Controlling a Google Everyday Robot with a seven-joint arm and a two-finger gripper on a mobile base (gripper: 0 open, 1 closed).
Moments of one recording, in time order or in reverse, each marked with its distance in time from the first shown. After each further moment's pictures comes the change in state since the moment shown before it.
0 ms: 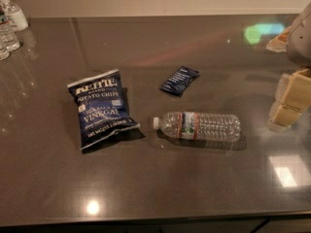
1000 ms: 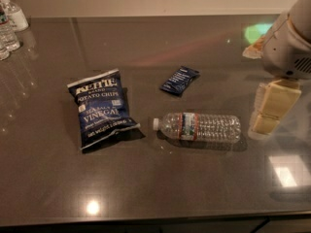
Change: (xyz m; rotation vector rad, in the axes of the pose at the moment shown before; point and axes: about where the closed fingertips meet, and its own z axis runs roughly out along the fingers) arm -0.031 0.016 0.018 -0.029 -0.027 -0.094
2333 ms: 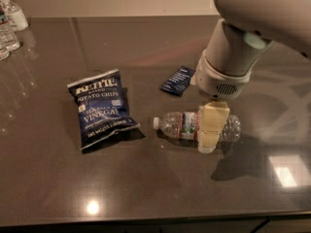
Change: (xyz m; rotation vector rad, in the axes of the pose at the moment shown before) arm -0.065 0.014 0.095 -0.163 0.019 -0.124
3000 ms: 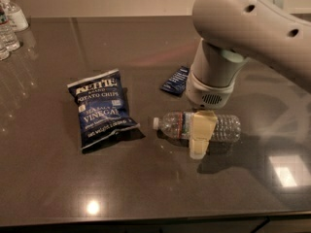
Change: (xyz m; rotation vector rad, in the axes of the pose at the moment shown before) arm -0.002 -0.002 0.036 -0.042 0.048 0.038
